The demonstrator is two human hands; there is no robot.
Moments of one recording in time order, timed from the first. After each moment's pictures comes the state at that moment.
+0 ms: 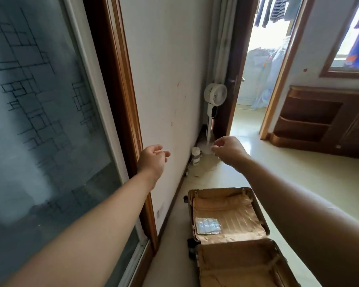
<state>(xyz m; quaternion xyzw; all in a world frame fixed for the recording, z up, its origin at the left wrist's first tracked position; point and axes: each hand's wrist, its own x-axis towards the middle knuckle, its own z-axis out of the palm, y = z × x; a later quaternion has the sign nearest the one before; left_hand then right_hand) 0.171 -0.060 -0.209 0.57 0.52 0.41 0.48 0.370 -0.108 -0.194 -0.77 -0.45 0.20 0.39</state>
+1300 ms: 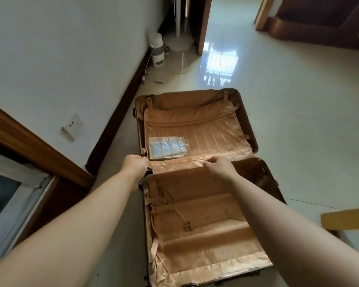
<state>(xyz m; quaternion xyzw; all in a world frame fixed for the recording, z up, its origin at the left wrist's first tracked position) 0.420 -0.004 -0.842 0.46 0.69 0.14 0.54 0.617 -0.110 -0.848 -0.84 -0.30 0.39 0.21</state>
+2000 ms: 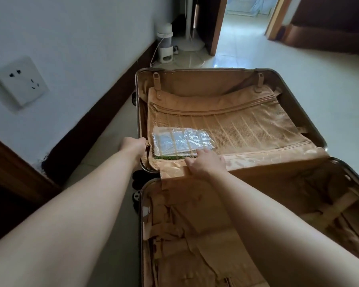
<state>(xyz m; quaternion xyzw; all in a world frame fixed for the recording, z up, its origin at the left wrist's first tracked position) 0.438 0.147 -1.125 0.49 0.68 0.23 0.49 0.591 0.045 -1.157 -0.87 -0.45 0.20 0.04</state>
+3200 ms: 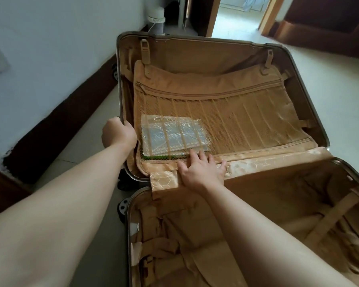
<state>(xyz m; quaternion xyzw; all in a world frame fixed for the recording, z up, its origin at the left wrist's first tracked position) 0.452 0.190 -1.164 0.62 0.69 0.29 0.25 0.574 0.036 -1.179 -0.88 -0.44 0.16 0.00</state>
